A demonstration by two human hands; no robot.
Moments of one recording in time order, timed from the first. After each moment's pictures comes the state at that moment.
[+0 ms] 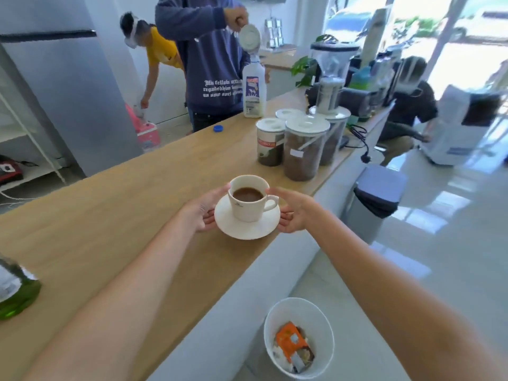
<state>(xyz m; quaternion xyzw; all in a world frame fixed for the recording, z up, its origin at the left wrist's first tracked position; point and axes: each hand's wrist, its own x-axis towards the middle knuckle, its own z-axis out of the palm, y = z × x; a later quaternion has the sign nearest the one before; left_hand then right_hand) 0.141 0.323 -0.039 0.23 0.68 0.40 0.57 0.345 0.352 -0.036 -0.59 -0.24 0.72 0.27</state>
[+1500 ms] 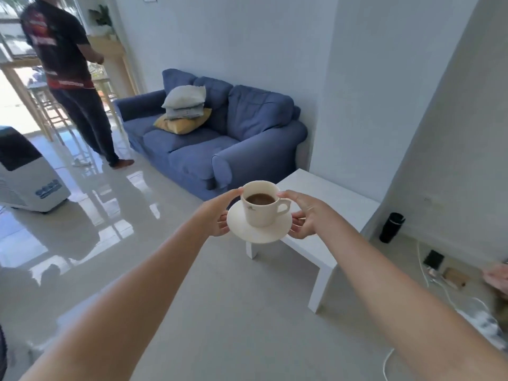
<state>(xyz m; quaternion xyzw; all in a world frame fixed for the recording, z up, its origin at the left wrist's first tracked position) 1.219 0.214 -0.026 0.63 0.33 -0.12 0.69 1.249 0.019 -0.019 -0.60 0.26 0.30 0.70</state>
